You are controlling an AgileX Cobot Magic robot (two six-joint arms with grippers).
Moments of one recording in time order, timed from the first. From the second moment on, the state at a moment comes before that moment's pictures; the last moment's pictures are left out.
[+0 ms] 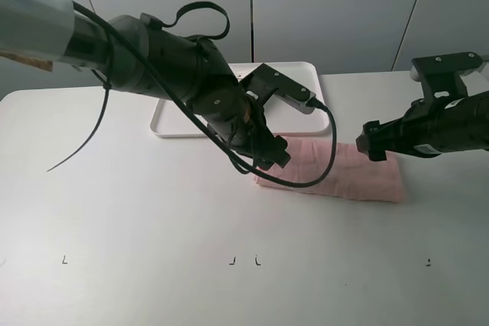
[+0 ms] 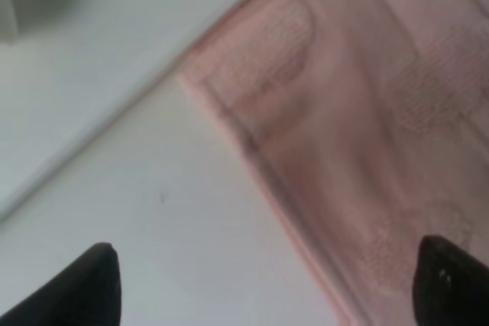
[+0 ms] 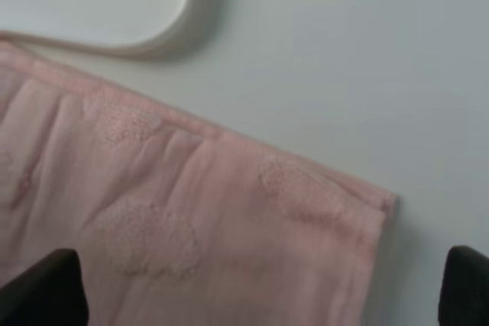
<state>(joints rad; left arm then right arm) -0.82 2.10 -1.37 0.39 0.47 -0.40 0.22 1.54 -0.52 0.54 0.00 -0.47</state>
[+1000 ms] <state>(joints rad) -0.72 2.29 -1.75 0.04 0.95 -0.28 0.19 1.63 -0.88 0.04 0.71 0.17</state>
